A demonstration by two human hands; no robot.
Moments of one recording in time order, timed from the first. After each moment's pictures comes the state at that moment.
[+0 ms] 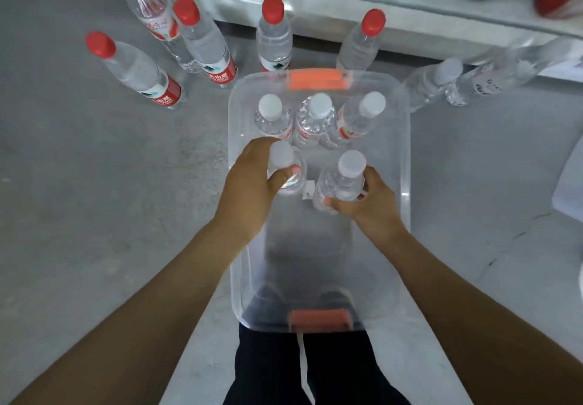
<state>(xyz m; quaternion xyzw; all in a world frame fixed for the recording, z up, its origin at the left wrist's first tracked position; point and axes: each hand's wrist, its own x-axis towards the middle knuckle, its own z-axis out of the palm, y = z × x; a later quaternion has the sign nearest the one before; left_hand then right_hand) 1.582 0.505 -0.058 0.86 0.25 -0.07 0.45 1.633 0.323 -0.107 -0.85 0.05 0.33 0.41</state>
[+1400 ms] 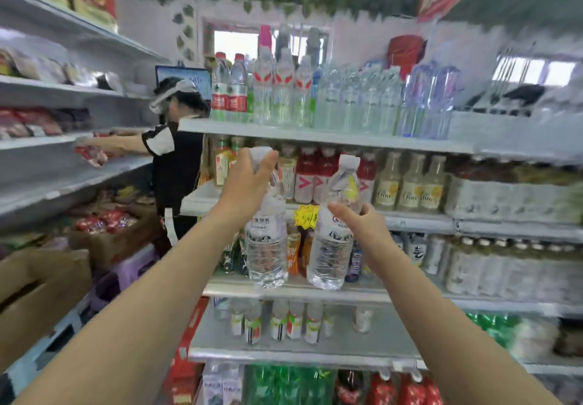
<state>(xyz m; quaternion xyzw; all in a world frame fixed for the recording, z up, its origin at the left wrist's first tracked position) 1.521 0.560 0.927 0.80 0.02 0.37 0.47 1.592 0.374 0.872 -0.72 -0.16 -0.04 0.68</state>
